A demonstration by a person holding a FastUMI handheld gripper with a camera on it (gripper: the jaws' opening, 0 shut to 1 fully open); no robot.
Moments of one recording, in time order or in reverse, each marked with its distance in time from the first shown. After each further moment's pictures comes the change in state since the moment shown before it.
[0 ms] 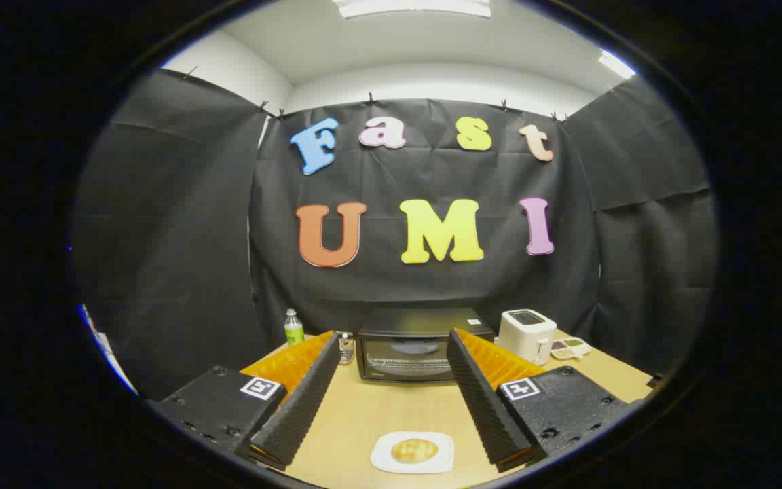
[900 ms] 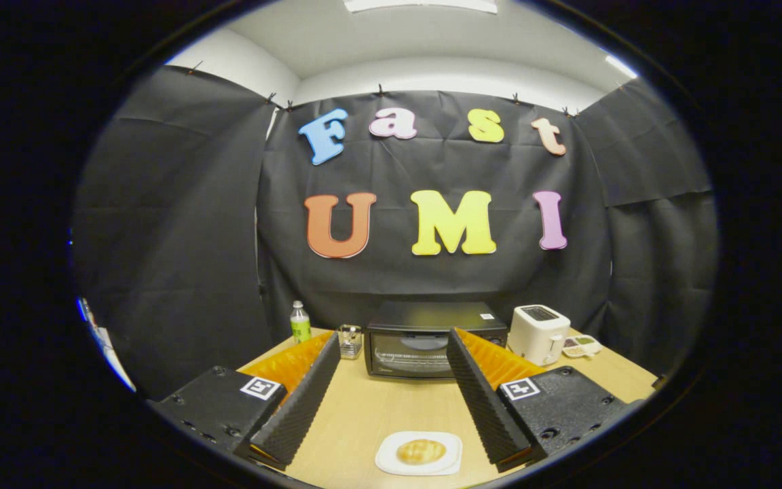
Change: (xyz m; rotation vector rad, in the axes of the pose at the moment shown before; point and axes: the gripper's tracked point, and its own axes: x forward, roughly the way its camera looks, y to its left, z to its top) arm 0.024 0.009 -0.017 -0.013 0.036 0.031
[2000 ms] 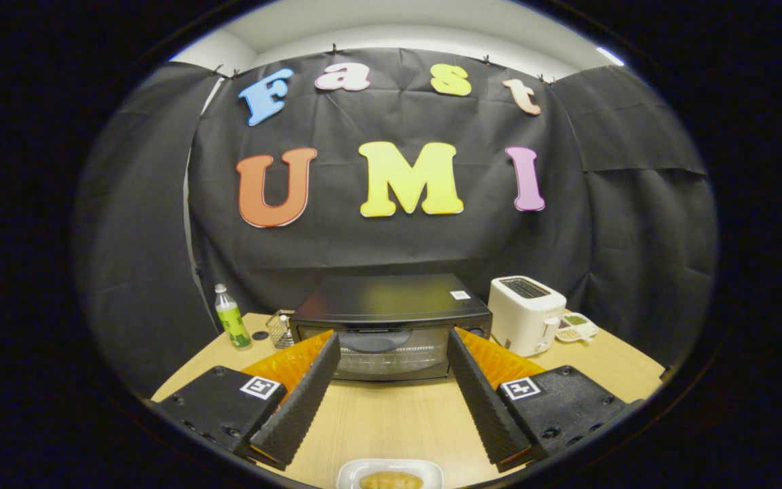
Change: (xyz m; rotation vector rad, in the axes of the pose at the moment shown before) arm 0.166 -0.080 -0.058 0.049 0.169 -0.178
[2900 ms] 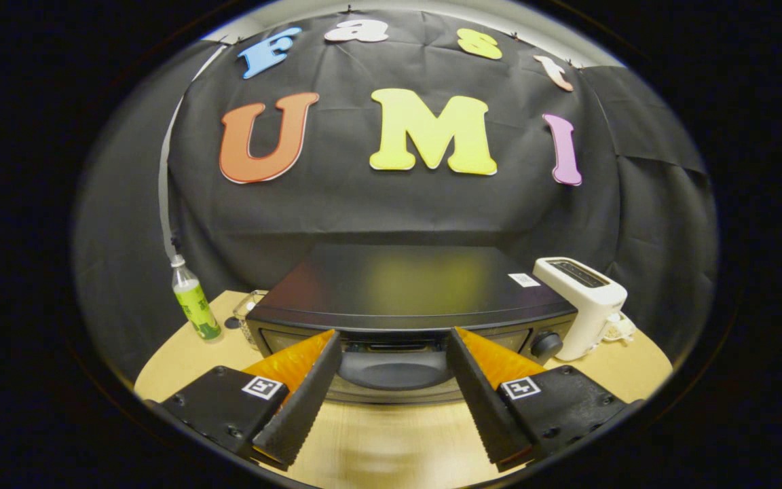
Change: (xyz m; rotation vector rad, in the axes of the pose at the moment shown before) arm 0.138 0.029 -0.038 -0.039 0.103 -0.011
